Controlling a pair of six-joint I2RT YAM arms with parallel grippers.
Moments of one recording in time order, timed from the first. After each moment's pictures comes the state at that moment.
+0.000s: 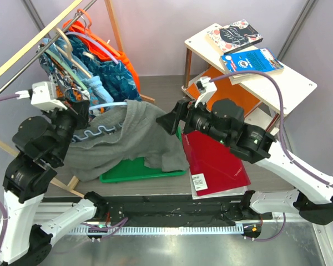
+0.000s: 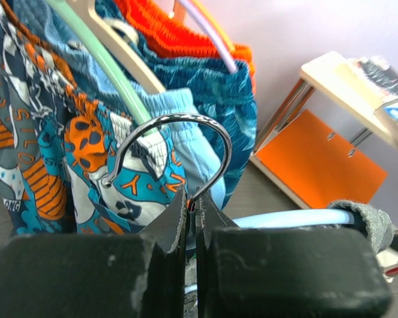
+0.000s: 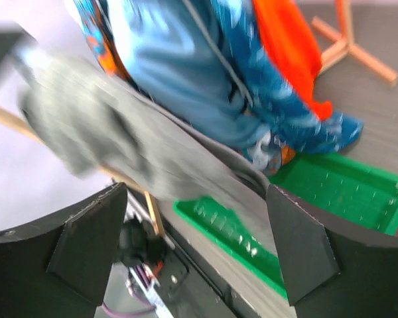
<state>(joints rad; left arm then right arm) -0.55 0.82 1.54 -0.73 -0.46 -0.32 1.00 1.16 1.41 -0.39 0.14 0.56</state>
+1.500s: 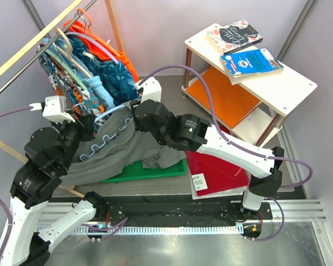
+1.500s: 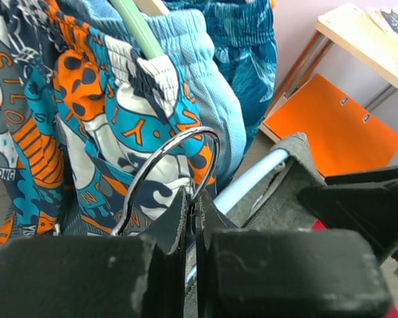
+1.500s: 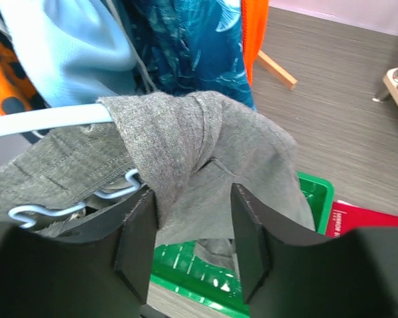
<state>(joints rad) -0.55 0.71 1.34 -0.73 -0.43 -0.33 1.22 1.73 2.02 -0.73 0.69 0.44</state>
